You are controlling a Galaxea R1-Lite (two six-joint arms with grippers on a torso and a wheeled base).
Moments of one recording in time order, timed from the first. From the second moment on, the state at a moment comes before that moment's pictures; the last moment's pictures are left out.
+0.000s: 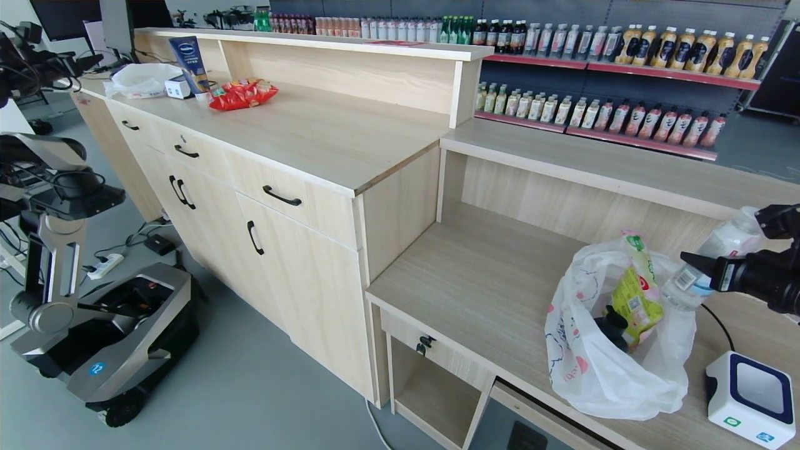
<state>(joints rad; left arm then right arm) 0.00 0.00 0.00 0.00 0.04 -0.01 -0.46 1.91 -0.75 -0.92 0.47 -0.16</state>
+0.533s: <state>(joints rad) 0.00 0.00 0.00 0.00 0.04 -0.01 -0.48 1.96 -0.76 -0.97 0.52 -0.15</state>
